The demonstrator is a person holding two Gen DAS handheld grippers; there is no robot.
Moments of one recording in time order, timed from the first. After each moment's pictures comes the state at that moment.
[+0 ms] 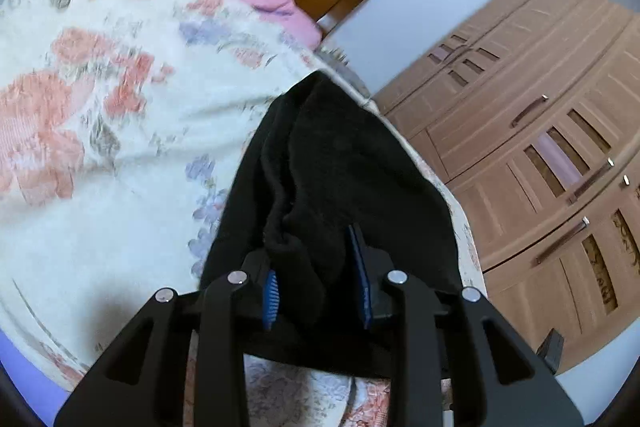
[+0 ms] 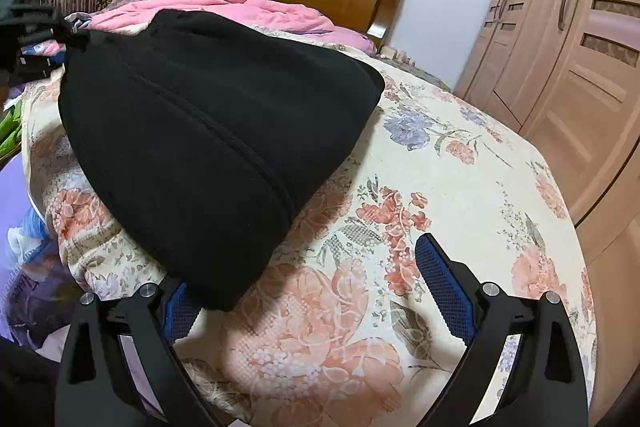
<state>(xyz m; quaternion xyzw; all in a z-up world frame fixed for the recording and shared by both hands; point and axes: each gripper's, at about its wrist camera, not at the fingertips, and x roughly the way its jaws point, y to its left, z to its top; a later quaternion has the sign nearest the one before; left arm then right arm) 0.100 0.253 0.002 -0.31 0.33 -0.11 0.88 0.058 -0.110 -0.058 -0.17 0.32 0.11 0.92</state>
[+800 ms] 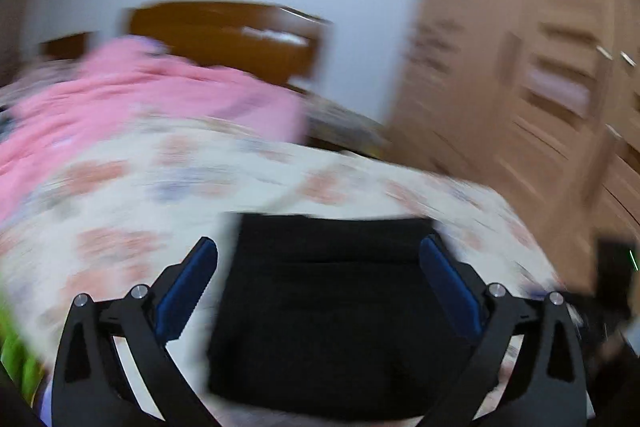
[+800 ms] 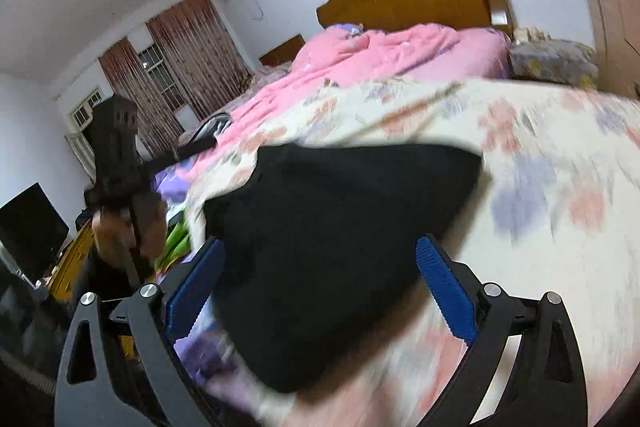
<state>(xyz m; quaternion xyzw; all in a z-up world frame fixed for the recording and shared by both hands) 0.112 0.163 0.096 -0.08 0.27 -0.09 0.96 0.177 -0.170 0.011 0.08 0.33 0.43 0.83</state>
